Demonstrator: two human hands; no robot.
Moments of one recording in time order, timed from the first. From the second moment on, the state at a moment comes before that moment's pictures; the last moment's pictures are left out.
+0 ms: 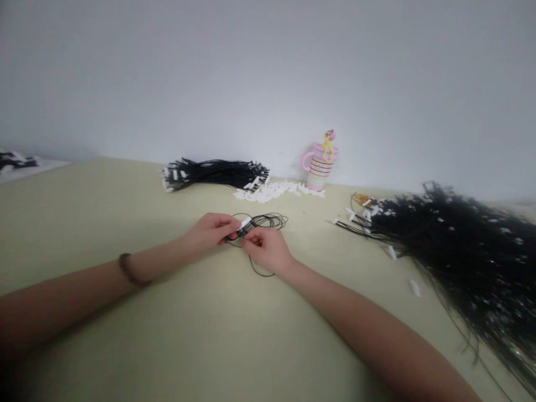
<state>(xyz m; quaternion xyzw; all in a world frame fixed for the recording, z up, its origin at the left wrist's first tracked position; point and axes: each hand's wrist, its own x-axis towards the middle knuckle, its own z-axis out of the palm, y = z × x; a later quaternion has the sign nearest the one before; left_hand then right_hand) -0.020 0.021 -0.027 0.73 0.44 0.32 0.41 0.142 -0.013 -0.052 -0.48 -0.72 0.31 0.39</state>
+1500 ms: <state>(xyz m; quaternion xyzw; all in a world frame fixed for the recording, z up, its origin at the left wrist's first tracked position) -0.025 0.035 -0.032 0.64 0.45 0.34 0.53 0.163 -0.005 -0.007 -0.49 -0.63 0.40 0.46</state>
